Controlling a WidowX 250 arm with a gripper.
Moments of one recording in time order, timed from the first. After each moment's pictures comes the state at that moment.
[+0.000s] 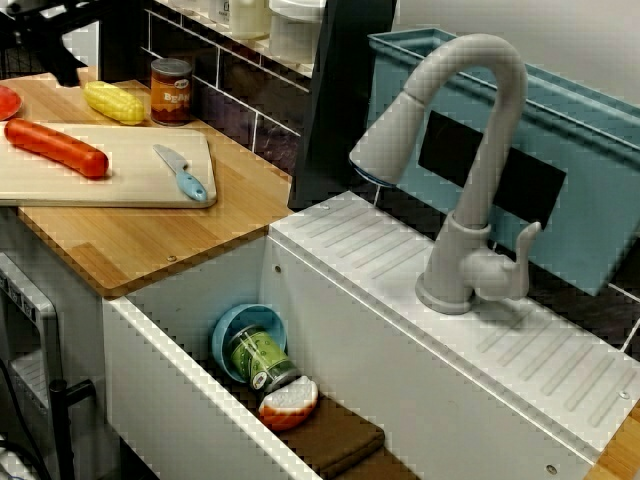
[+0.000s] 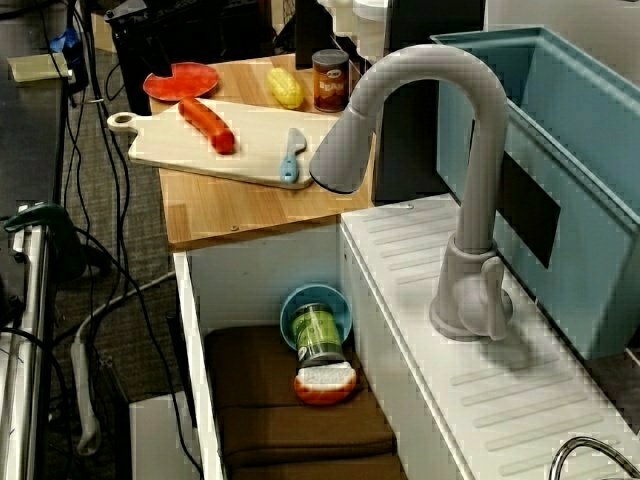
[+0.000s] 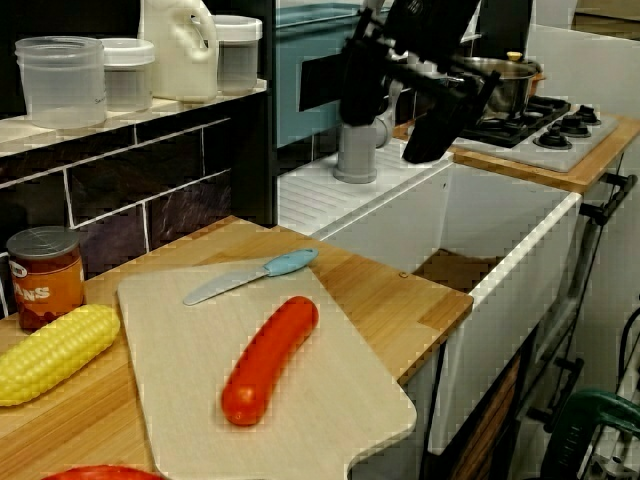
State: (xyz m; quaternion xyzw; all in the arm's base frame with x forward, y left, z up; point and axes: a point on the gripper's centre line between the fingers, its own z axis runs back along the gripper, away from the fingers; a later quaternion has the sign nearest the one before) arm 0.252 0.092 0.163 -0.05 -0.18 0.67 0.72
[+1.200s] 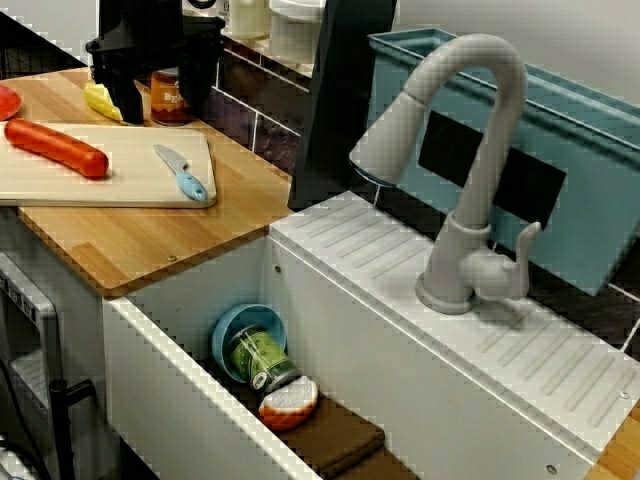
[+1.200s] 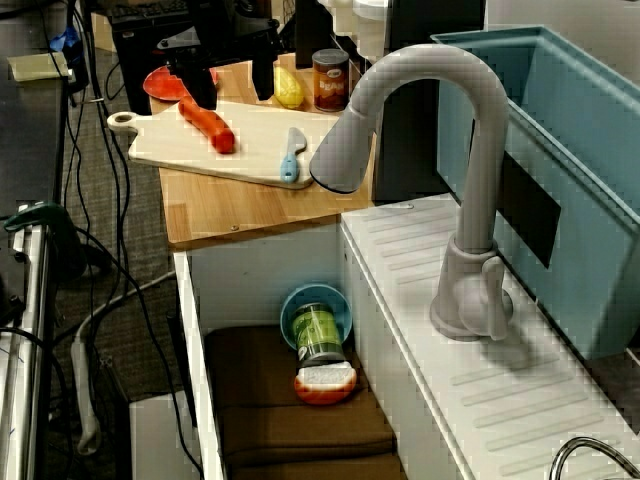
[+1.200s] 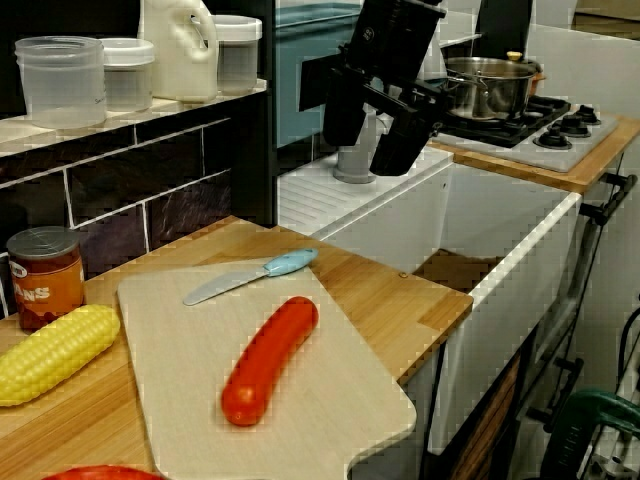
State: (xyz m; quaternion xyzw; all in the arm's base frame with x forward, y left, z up) arm 0.286 0.070 0.132 0.01 -0.15 0.61 0.78
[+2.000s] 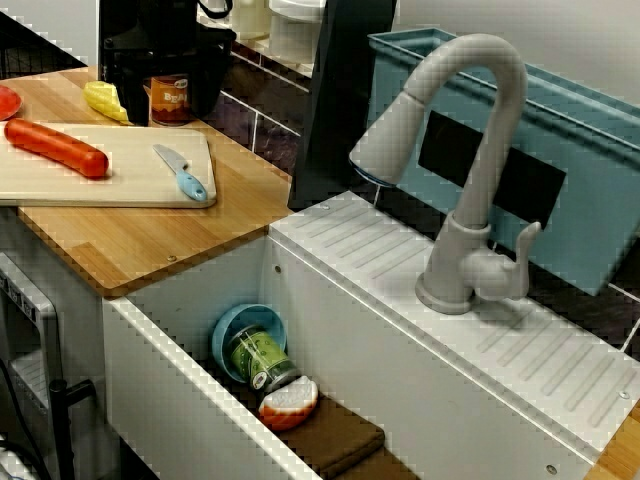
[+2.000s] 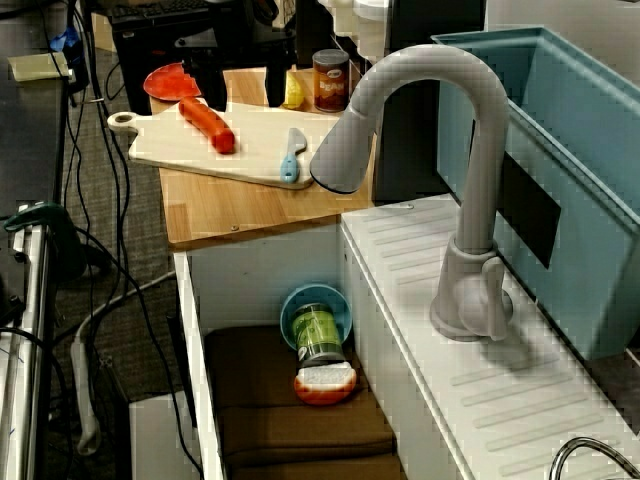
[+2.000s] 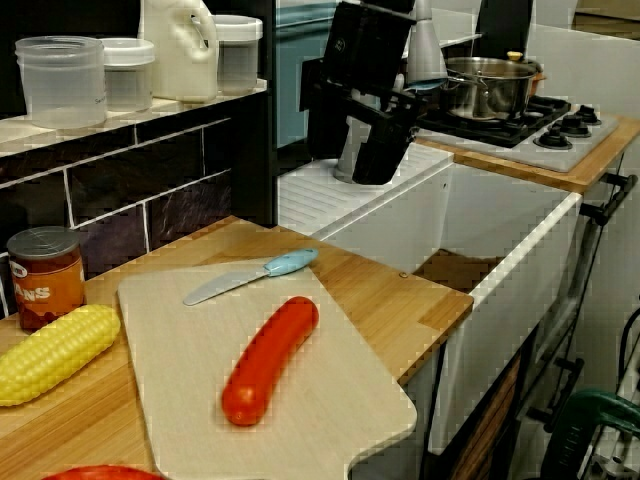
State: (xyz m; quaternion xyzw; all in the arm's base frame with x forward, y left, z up) arm 0.297 0.073 0.122 0.04 -0.12 0.59 0.79
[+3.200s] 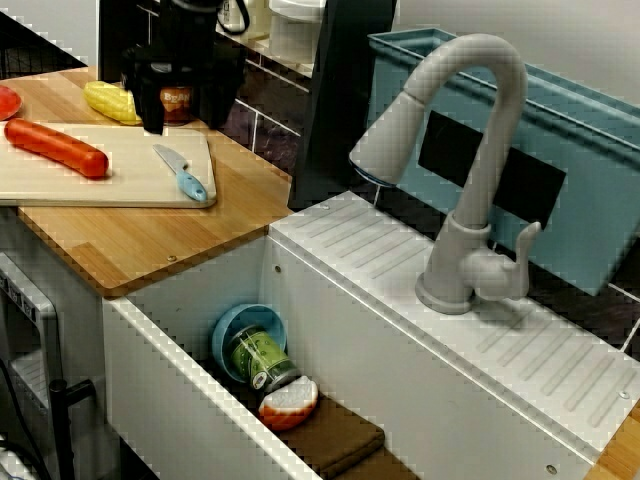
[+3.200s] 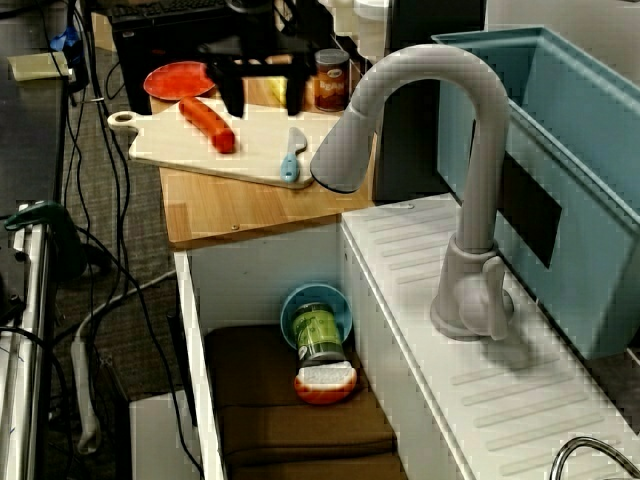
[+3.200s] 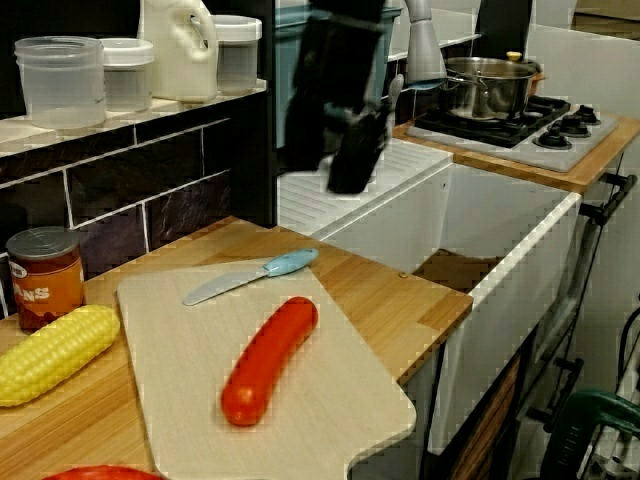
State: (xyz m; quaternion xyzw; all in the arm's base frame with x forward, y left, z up) arm 0.317 0.086 0.097 0.06 -0.08 0.59 0.80
